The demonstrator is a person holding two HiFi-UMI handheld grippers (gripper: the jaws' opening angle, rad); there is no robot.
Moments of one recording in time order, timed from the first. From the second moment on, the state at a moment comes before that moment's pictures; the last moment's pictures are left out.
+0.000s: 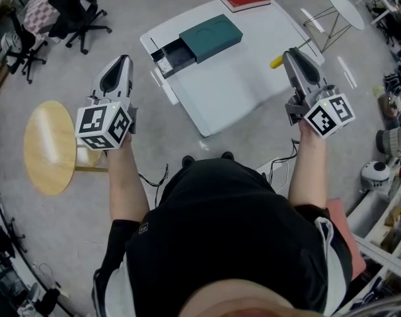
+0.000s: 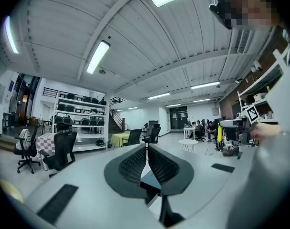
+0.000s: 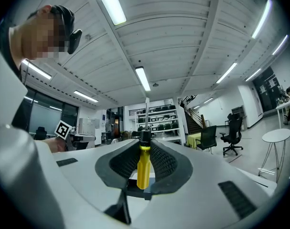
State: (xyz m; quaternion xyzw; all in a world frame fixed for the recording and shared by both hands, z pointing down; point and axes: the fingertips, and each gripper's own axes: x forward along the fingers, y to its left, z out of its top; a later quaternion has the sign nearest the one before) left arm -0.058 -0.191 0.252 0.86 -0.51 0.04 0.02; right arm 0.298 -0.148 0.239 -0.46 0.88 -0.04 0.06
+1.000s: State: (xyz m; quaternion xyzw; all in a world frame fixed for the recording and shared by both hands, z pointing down) left arm -0.067 -0.191 0.266 0.84 -0.53 0.08 0.01; right arm 0.302 -0.141 0.233 -0.45 0.89 -0.04 0.06
